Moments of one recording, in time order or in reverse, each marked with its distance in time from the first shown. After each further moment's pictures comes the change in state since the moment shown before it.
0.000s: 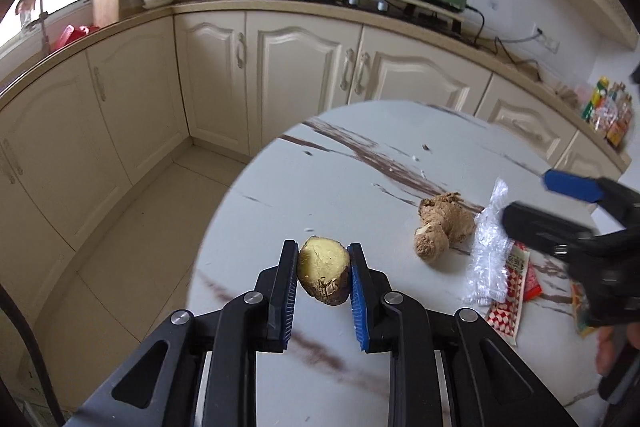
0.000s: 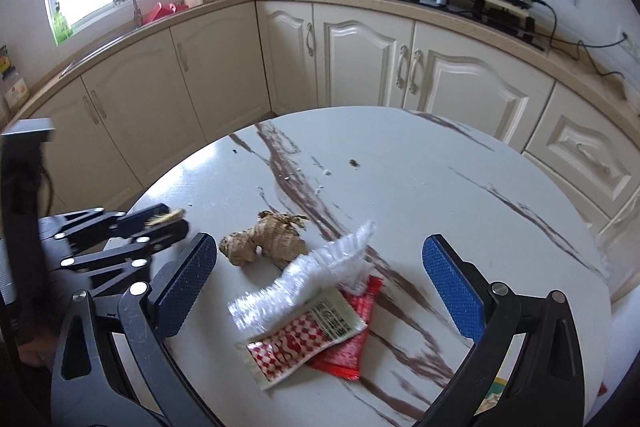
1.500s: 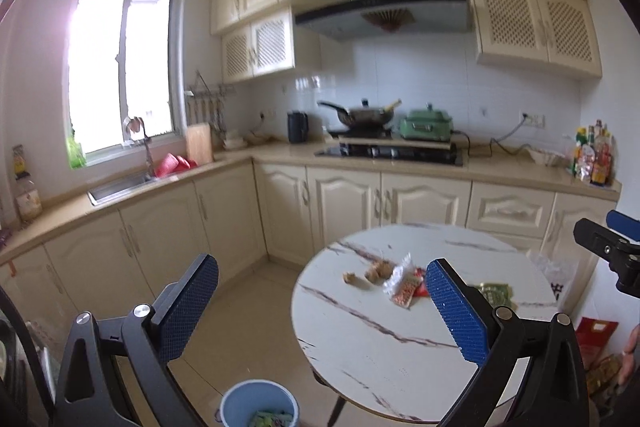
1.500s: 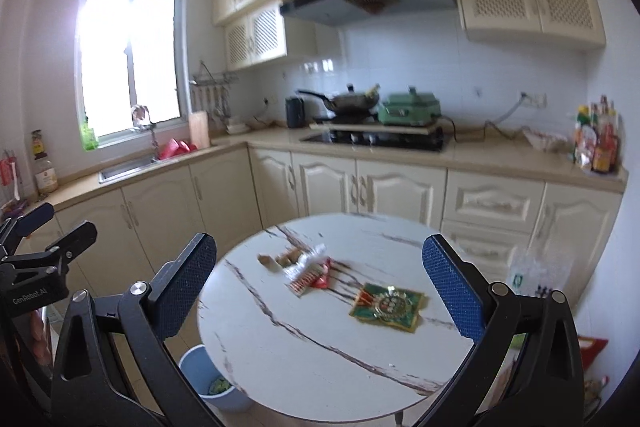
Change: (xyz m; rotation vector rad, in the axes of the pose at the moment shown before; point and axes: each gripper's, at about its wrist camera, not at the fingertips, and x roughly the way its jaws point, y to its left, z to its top) left arm -0.351 -0.178 -0.278 0.063 -0.449 0.230; right arm -0.357 0.006 -0.151 0.146 -0.483 -0.109
